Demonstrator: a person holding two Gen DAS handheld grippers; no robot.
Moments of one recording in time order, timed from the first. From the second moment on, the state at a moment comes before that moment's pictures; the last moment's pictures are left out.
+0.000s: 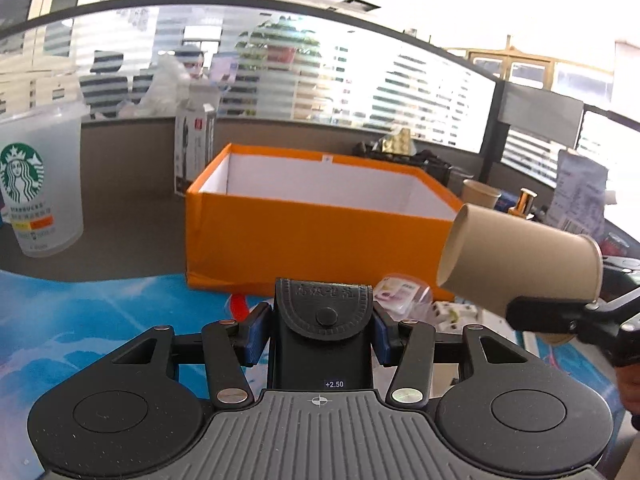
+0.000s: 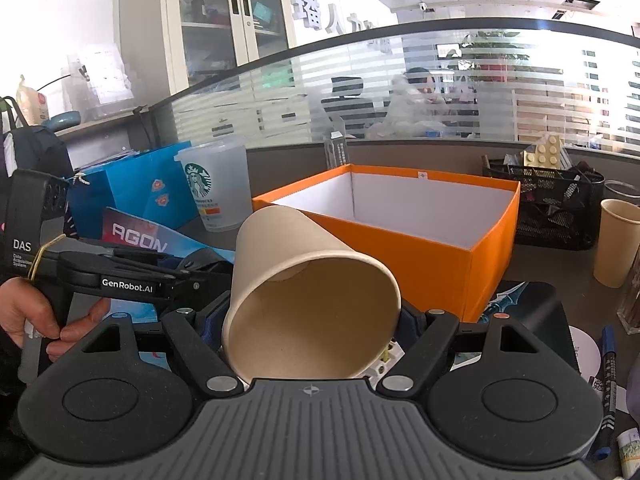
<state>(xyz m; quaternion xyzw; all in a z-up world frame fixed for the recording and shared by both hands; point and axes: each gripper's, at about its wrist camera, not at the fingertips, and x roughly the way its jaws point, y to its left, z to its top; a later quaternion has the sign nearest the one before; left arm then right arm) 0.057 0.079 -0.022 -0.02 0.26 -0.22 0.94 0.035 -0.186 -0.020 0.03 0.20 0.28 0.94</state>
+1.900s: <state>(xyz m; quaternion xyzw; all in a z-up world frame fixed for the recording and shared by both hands) 0.082 0.037 0.132 0.02 0.08 -0.22 0.97 0.038 -0.204 0.100 0.00 0.05 0.23 0.97</state>
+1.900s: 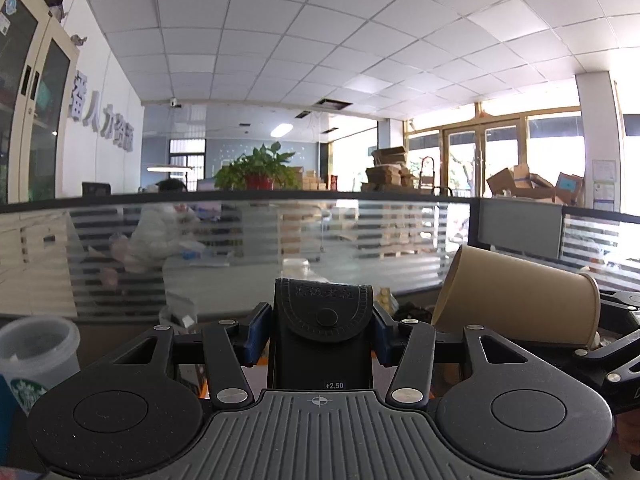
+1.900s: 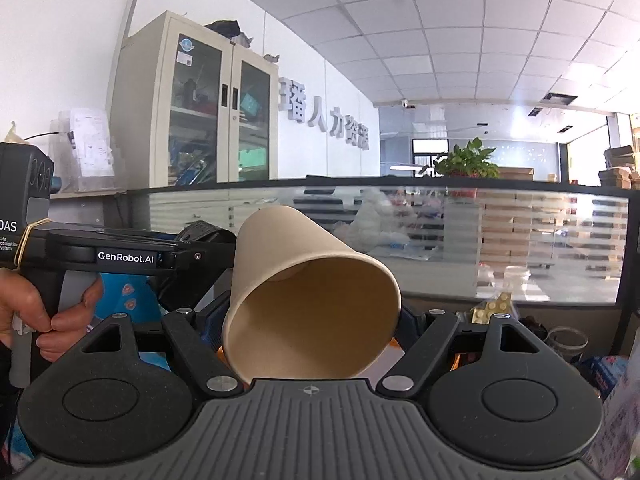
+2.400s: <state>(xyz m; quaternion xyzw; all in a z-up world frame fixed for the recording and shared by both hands) 0.126 0.026 0.146 0.02 0.08 -0.23 0.97 0.073 -0.200 0.134 -0.01 0.03 0.21 0.98</state>
